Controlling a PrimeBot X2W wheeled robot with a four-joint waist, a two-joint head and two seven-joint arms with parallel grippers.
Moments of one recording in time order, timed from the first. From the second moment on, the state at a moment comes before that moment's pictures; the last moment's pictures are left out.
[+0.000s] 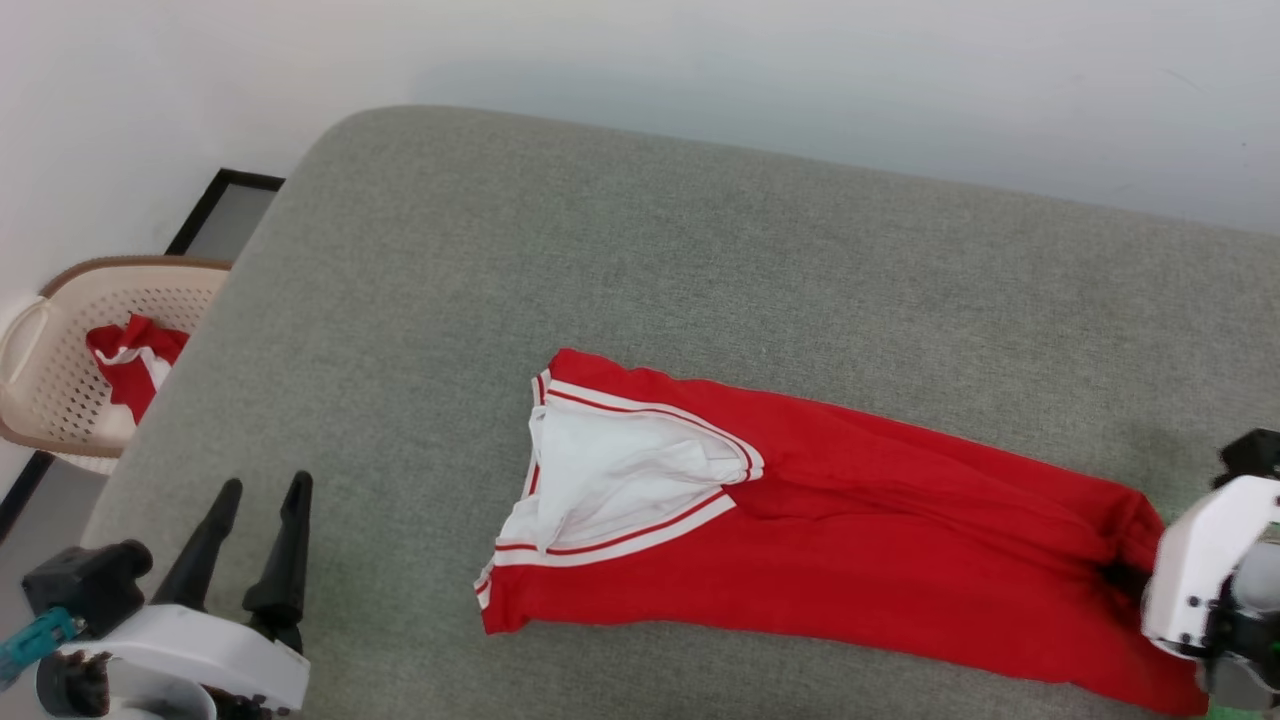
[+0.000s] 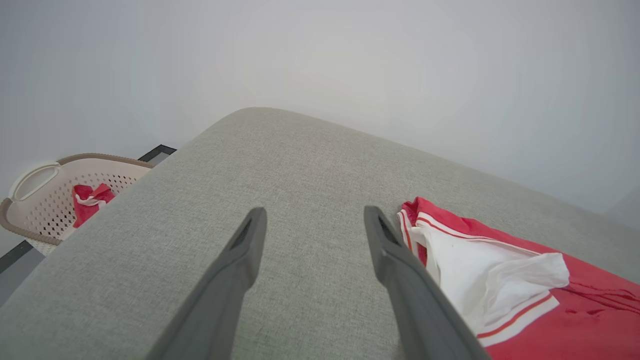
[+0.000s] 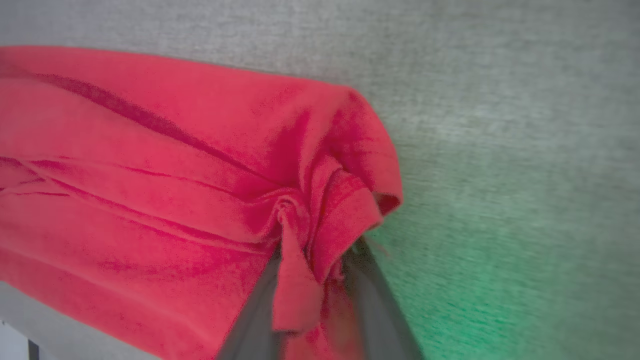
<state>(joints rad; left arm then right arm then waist) -0.12 0.59 -0.31 0.17 -0.90 0.04 -0.26 -0.31 -0.29 -0.10 0.40 0.51 0.13 0.87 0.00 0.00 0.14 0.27</state>
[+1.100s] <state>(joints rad) -0.07 0.54 -0.21 0.22 -0.82 -0.04 -0.26 -0.32 -0.49 -0.15 0.38 0.59 0.13 0.82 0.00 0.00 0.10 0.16</state>
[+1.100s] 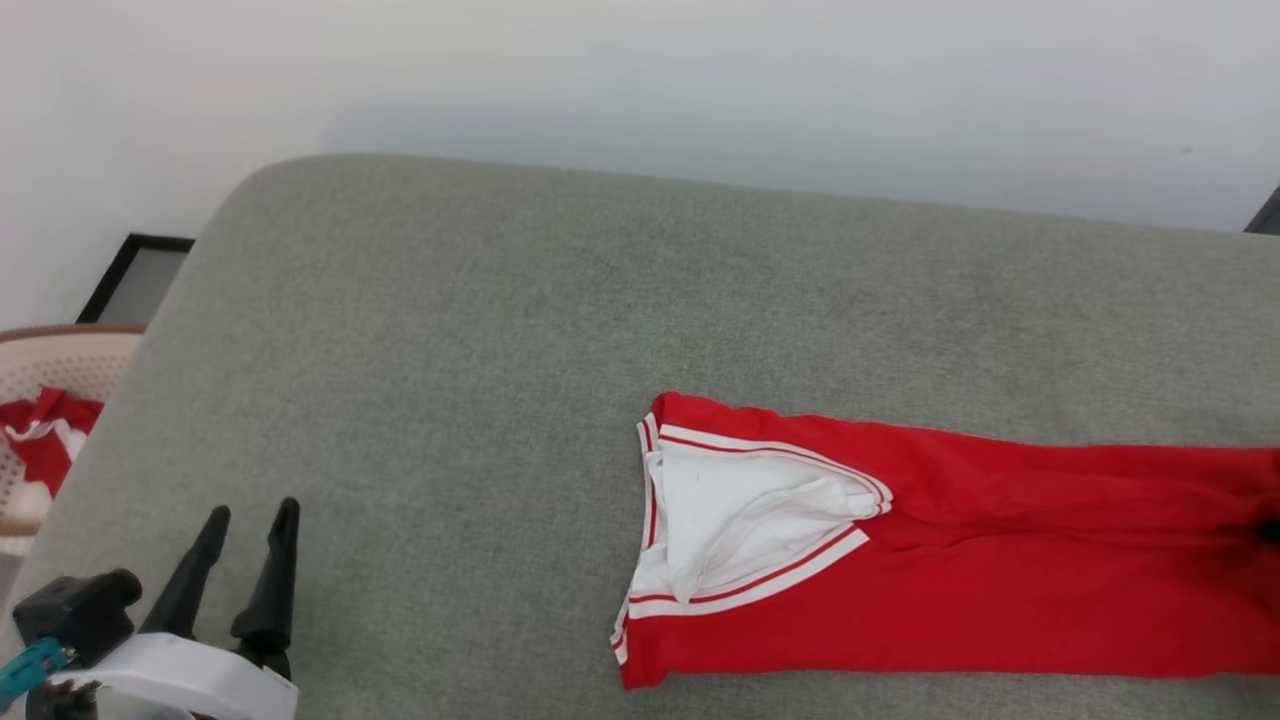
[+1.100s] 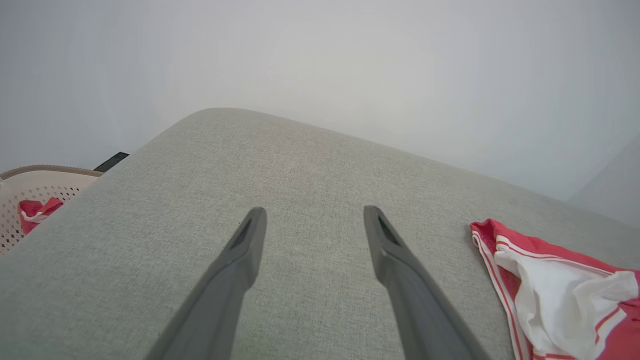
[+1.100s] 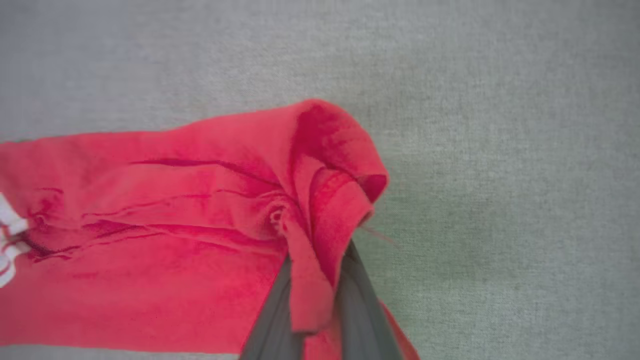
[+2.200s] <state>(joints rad) -0.23 0.49 -0.37 0.29 -0.78 -0.10 -0.19 -0.49 -0.14 0.35 0.46 0.68 0.13 0.69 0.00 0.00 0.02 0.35</state>
